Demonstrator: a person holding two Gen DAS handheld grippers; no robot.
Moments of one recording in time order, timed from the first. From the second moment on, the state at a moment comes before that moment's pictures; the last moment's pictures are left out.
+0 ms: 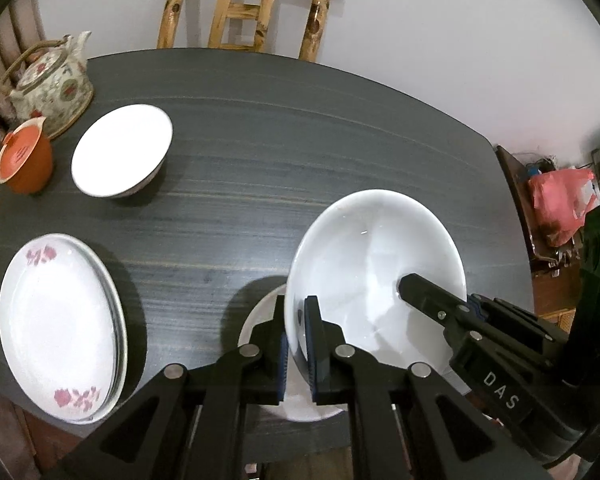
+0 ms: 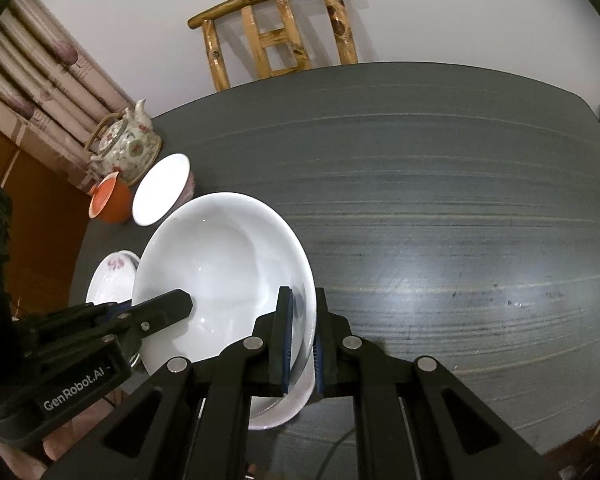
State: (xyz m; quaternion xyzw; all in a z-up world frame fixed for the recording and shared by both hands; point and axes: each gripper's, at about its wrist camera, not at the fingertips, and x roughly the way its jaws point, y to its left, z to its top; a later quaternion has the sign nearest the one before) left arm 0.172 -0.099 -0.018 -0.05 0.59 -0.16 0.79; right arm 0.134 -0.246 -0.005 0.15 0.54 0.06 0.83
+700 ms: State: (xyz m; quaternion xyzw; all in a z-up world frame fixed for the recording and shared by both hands) left arm 0.147 -0.085 -0.059 -0.06 0.60 -0.14 0.78; right arm 0.098 -0.223 -0.044 0.15 0.57 0.04 0.81
